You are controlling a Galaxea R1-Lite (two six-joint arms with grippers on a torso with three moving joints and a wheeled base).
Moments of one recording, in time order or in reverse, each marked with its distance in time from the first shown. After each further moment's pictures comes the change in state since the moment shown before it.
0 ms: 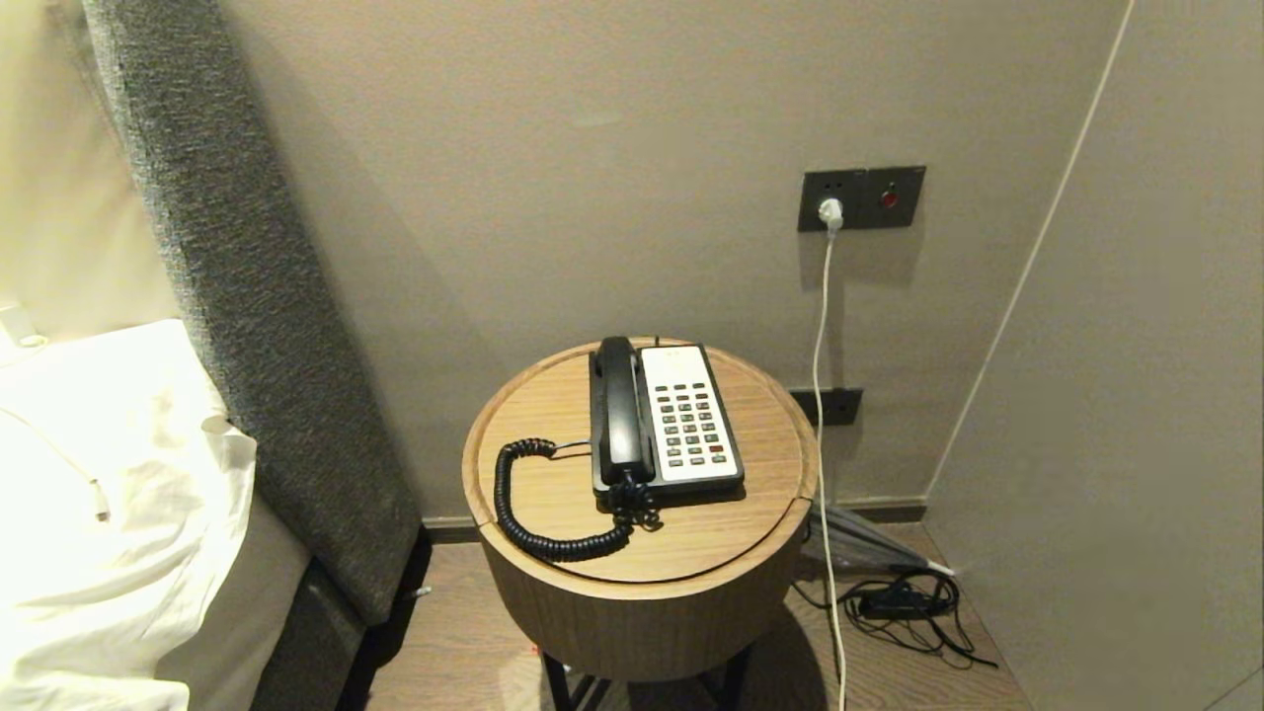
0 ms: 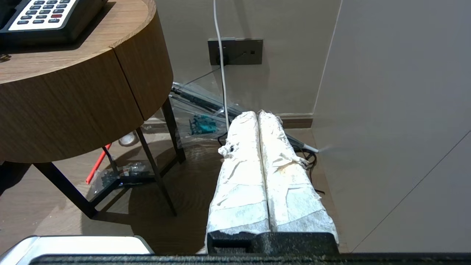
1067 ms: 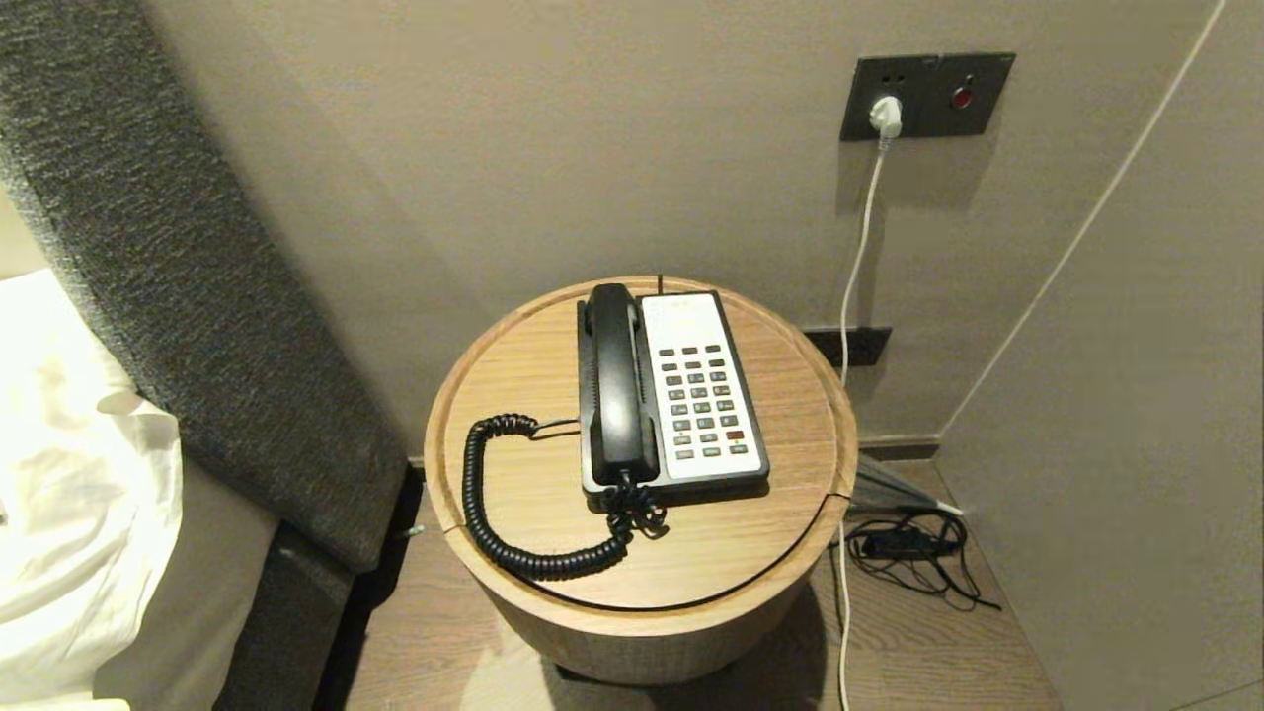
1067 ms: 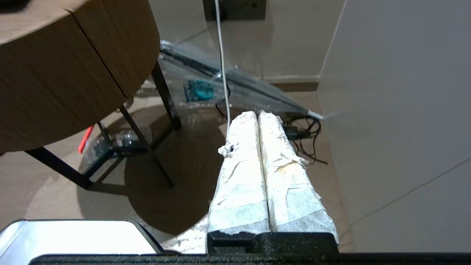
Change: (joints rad) left arm 0.000 0.000 0.000 0.000 0.000 -0.001; right arm 0.000 0.000 0.000 -0.001 0.001 -0.003
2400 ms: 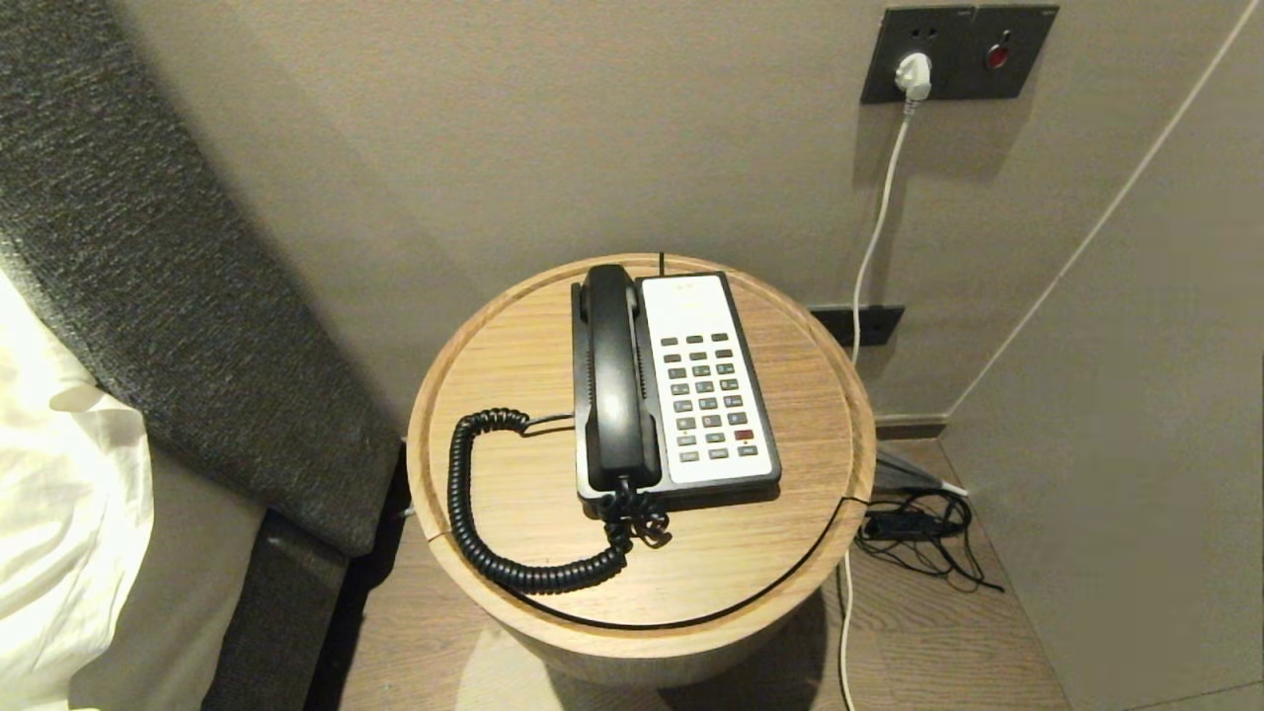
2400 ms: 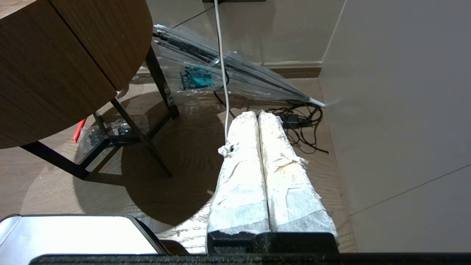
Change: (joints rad) left arm 0.000 0.000 0.000 -0.001 0.000 0.025; right arm 0.000 0.000 0.000 0.000 0.002 -0.003
